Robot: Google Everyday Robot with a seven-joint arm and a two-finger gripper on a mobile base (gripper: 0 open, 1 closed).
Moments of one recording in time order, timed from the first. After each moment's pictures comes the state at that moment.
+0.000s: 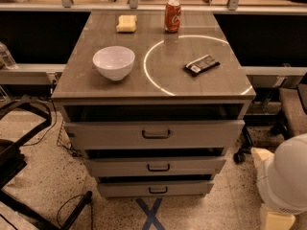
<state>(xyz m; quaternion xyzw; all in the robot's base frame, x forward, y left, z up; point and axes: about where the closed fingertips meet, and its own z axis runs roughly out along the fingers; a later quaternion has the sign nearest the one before) 0.325 -0.252 0.752 -0.65 0.75 -0.12 0.05</state>
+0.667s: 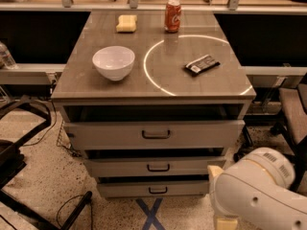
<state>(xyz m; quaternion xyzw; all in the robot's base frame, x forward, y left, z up) 0.346 -0.182 0.629 -0.68 0.73 -0.08 0.07</state>
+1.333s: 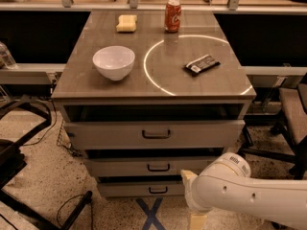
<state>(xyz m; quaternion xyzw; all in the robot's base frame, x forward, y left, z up) 0.380 -0.117 0.533 -0.71 0.69 0.00 0.12</state>
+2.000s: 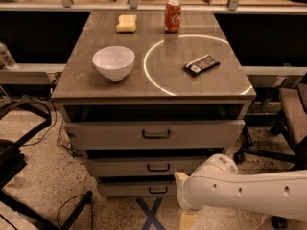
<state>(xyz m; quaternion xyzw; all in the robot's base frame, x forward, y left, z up) 0.390 -0.090 0.500 -0.70 0.70 0.03 0.13</state>
